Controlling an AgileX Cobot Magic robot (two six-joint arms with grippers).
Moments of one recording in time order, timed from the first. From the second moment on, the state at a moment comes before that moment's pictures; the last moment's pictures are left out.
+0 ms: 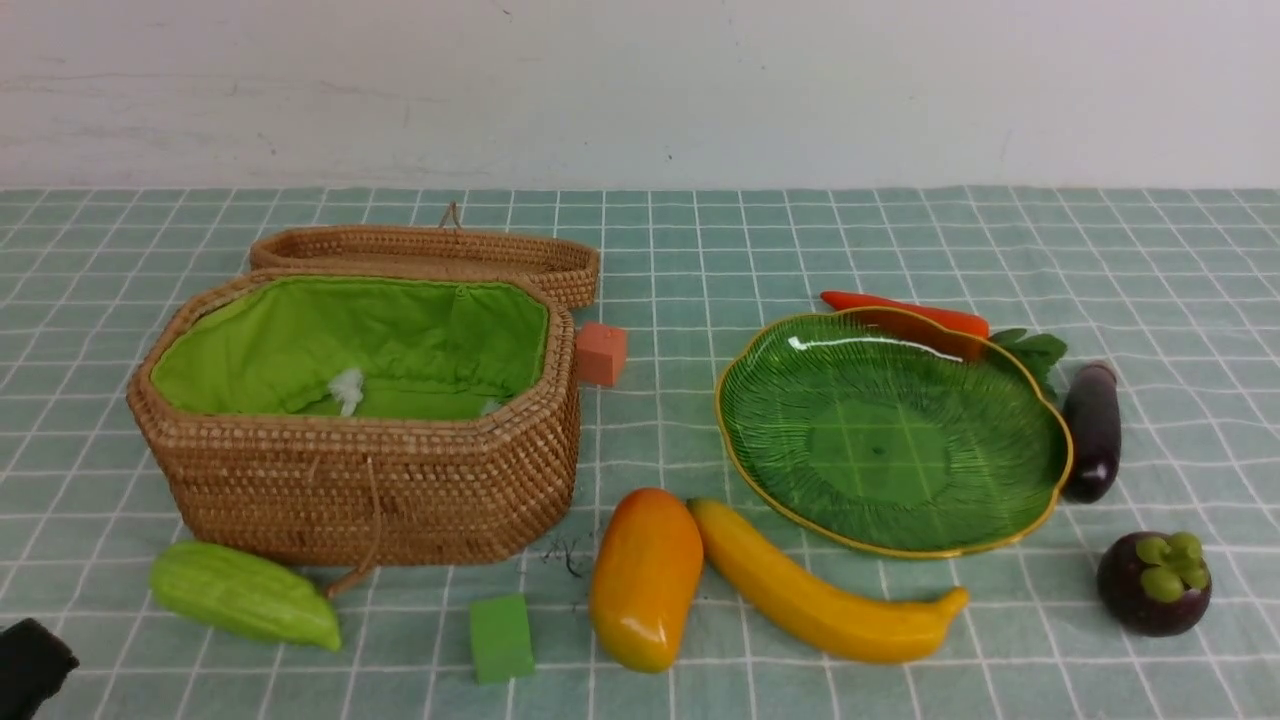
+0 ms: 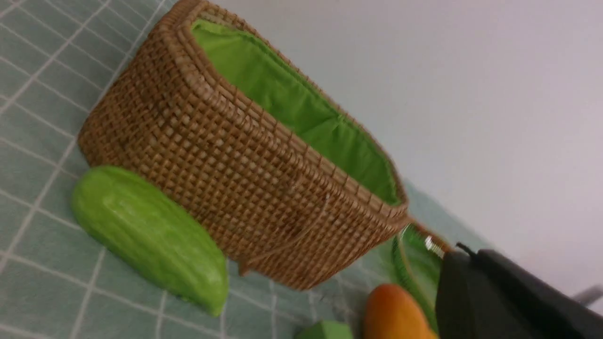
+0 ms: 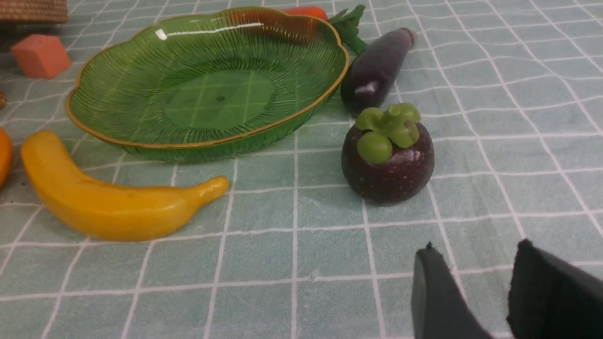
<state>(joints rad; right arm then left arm) 0.02 -0.01 0.02 0.04 0.37 0.05 -0.14 0.17 -0.17 -0.32 0.24 -0.41</state>
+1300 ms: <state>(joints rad) 0.34 0.41 -0.98 0.46 1.27 -0.43 -0.14 1.20 -0.78 -0.27 0.84 0.77</state>
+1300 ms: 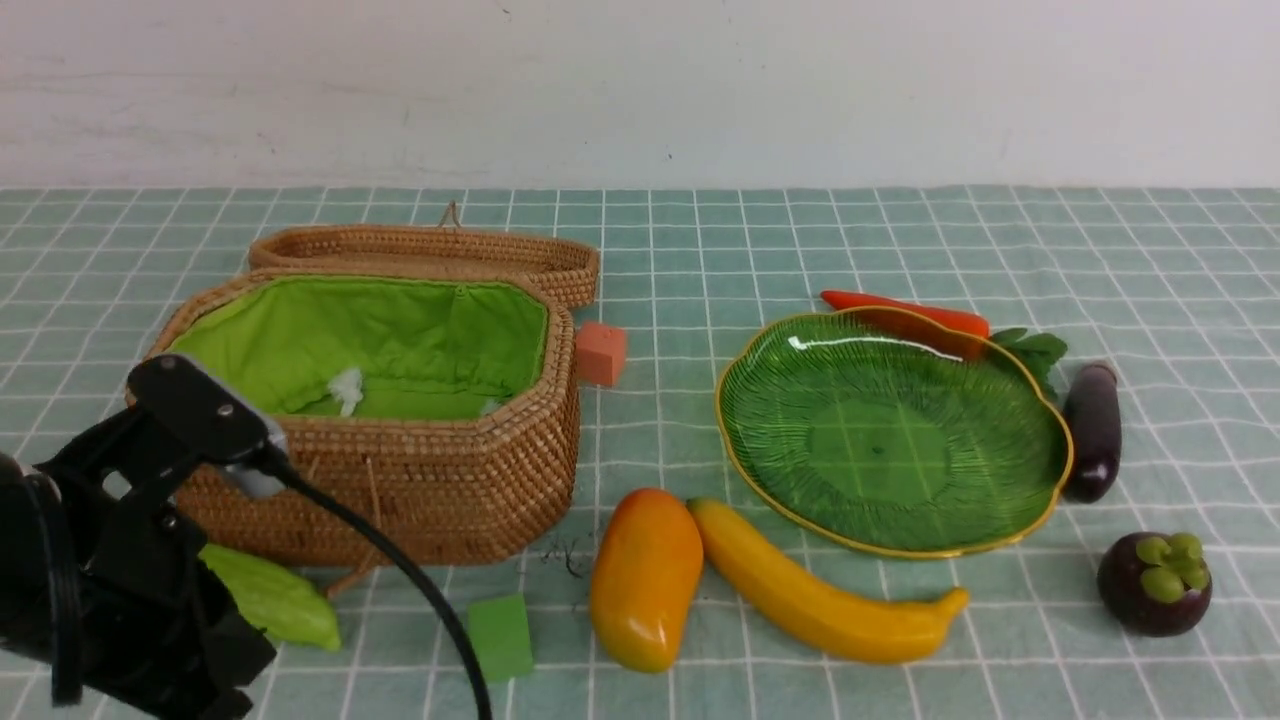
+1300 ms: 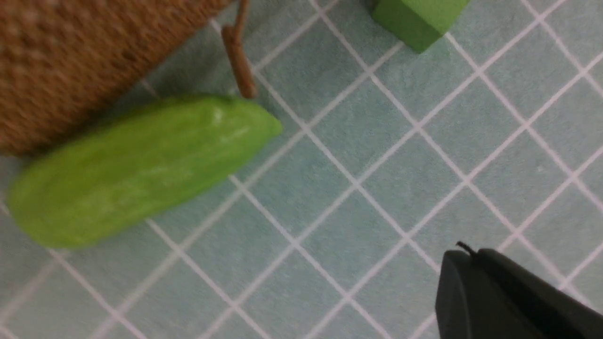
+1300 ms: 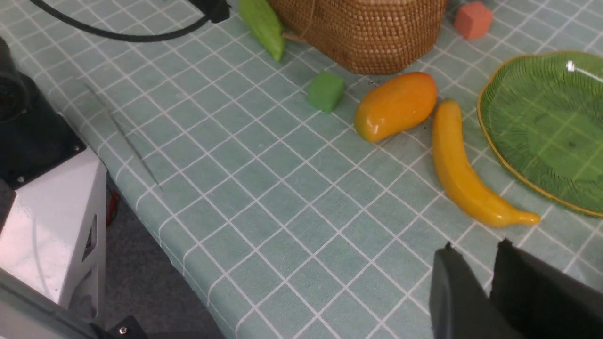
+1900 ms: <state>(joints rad) 0.34 0.41 -0.98 0.46 1.27 -0.47 -0.14 1.45 -0.79 -0.12 0.56 1.47</state>
